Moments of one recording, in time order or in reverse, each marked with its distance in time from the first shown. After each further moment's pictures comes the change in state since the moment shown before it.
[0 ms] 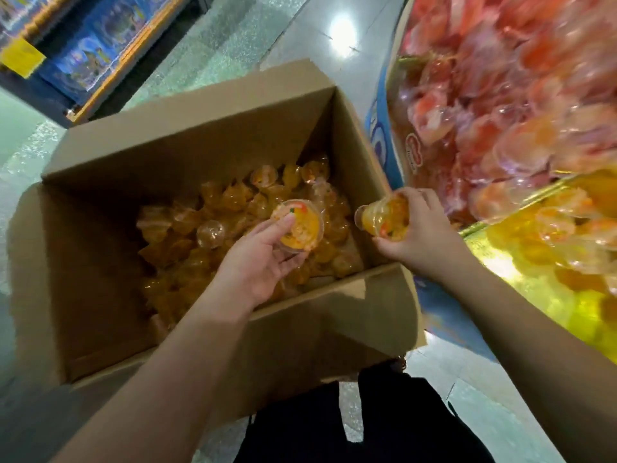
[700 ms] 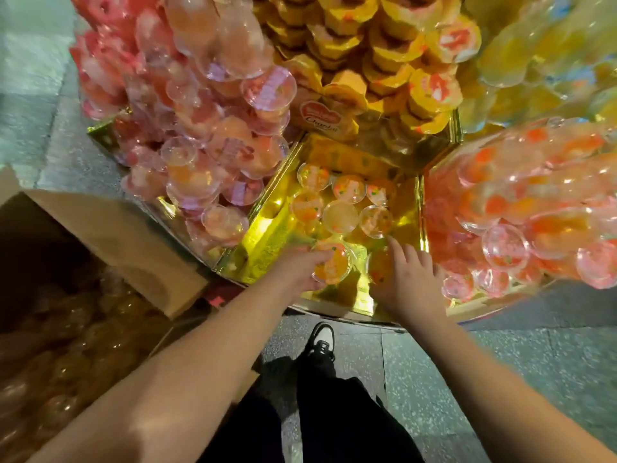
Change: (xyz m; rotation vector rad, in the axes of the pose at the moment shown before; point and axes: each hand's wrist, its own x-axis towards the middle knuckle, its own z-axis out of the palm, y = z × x) left_hand 0.033 -0.219 0.368 0.895 -0.397 -0.196; right_hand -0.161 0.307 -0.075 -0.182 0.211 0.685
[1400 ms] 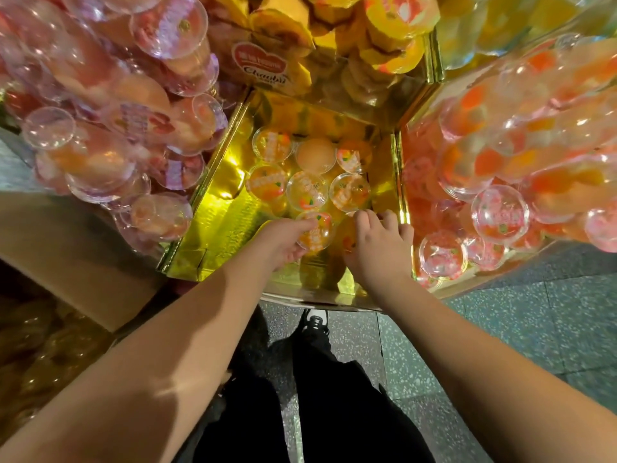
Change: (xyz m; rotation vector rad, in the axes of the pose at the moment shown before) left_hand 0.099 -0.010 0.036 0.144 0.049 -0.130; right_hand 0.047 0.014 0.039 -0.132 -0.016 -0.058
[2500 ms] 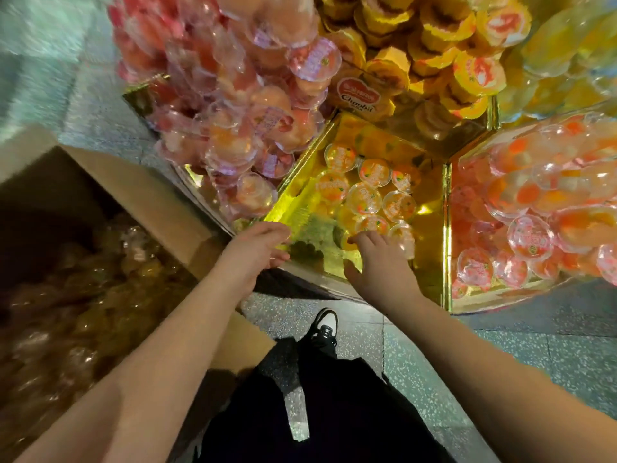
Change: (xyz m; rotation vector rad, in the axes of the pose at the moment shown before) left_hand -0.133 -0.046 -0.131 -0.143 0.081 0.316; right_hand -0.062 -0.077 -0.049 0.154 -0.022 -0.279
